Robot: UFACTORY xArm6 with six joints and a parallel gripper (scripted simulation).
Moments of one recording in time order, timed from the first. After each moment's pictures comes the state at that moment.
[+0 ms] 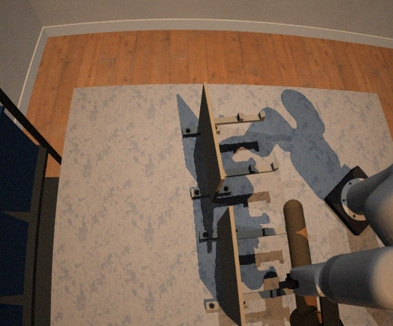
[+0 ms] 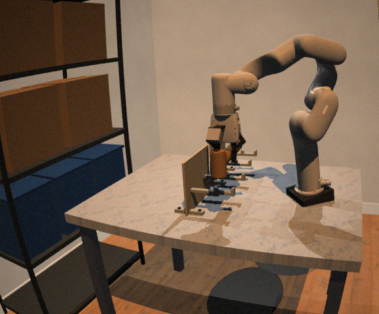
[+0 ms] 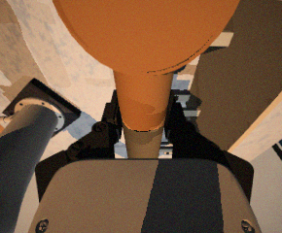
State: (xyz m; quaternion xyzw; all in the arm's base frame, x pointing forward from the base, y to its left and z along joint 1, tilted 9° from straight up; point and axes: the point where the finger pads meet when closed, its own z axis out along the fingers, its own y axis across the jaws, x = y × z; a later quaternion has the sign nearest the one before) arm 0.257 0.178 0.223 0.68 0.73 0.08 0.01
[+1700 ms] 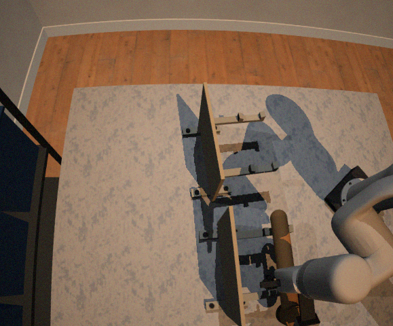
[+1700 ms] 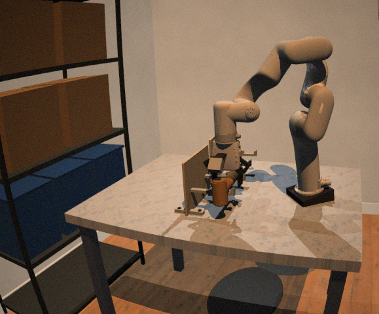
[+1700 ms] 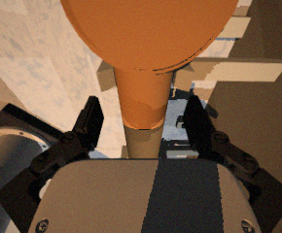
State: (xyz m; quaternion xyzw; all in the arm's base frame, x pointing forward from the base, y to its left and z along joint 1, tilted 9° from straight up) arm 0.268 0.187 0.128 0.68 0.73 0.08 0.01
